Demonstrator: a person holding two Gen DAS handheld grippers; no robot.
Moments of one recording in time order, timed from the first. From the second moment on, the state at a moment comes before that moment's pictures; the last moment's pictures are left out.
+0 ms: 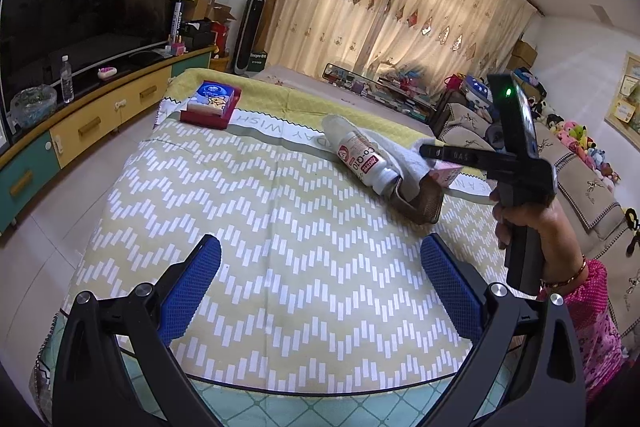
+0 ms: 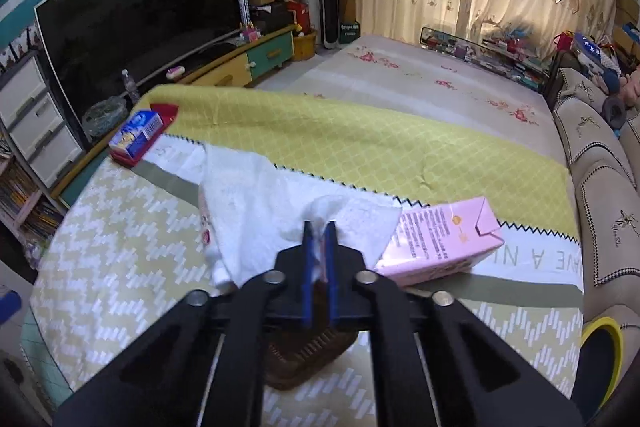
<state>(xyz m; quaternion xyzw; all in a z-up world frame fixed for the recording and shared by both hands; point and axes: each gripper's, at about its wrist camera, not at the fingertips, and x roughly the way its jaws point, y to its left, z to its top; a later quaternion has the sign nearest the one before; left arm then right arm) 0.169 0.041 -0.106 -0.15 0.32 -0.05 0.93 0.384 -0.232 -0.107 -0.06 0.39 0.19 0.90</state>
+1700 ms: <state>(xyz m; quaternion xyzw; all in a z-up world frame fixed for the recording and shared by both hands) 0.193 -0.090 -0.101 -0.06 0.36 -0.14 0.92 0.290 -0.582 -0.071 0.02 0.37 -0.10 0.92</state>
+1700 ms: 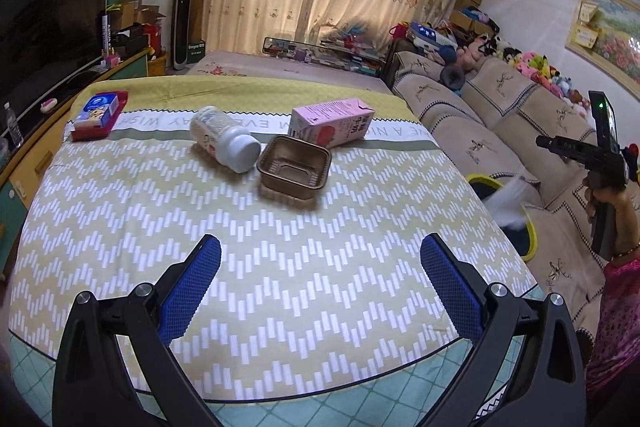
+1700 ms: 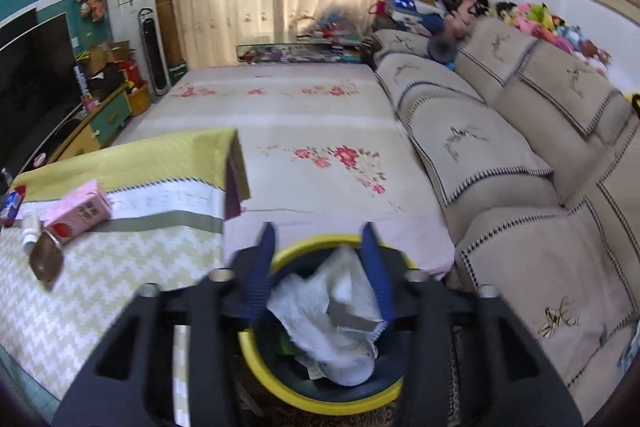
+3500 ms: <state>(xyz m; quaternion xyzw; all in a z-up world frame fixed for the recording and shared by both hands) 0.366 -0.159 -0.172 0.07 0.45 -0.14 0.88 0.284 -0.593 -0.131 0.07 0.40 -0.05 0.91</state>
